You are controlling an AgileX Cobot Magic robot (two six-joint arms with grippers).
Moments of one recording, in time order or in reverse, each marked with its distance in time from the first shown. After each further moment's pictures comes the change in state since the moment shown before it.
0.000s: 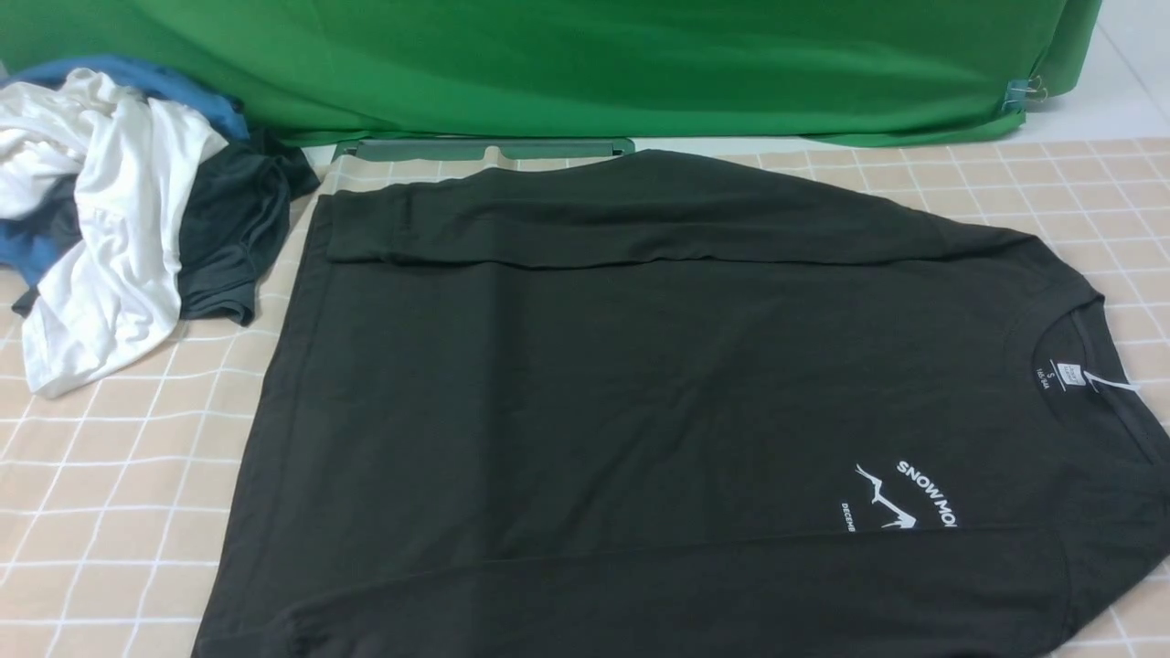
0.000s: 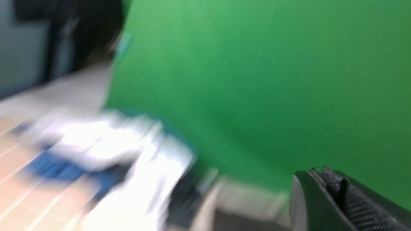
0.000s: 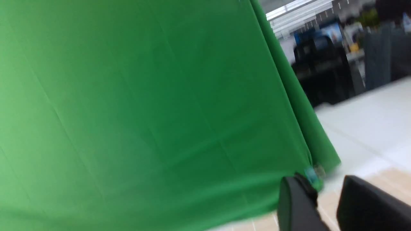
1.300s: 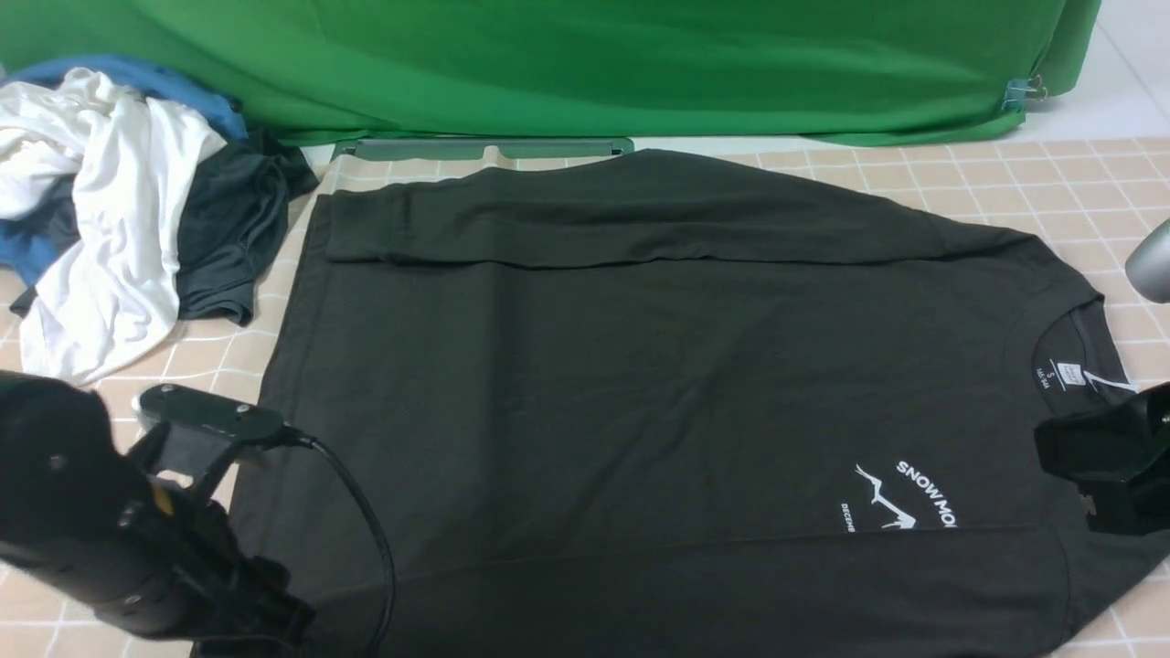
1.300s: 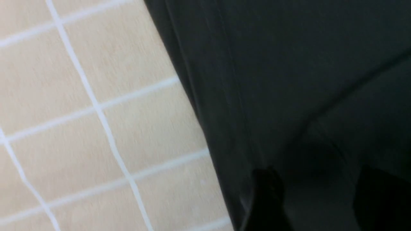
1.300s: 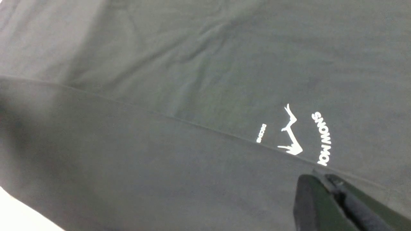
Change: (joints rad) right arm 0.392 0.897 -0.758 0.075 1.018 -0.372; left arm -0.292 0.846 0.209 -0.106 0.068 0.425
